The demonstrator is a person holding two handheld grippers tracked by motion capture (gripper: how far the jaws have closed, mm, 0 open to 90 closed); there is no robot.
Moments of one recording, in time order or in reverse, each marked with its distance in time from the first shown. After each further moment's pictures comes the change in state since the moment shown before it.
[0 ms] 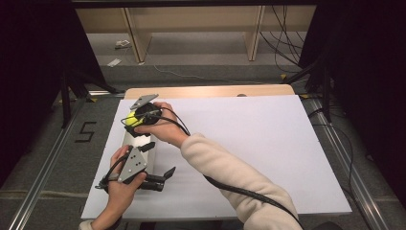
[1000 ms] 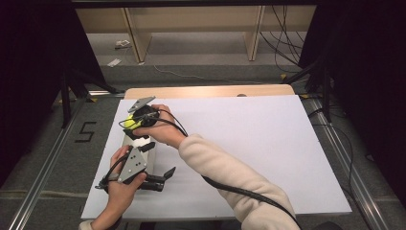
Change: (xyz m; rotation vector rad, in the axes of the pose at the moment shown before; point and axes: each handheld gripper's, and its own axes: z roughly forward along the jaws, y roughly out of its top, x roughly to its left) left arm 0.000 0.000 0.000 0.000 -0.003 0.003; right arm 0.003 -0.004 0.011 0.025 0.017 -0.008
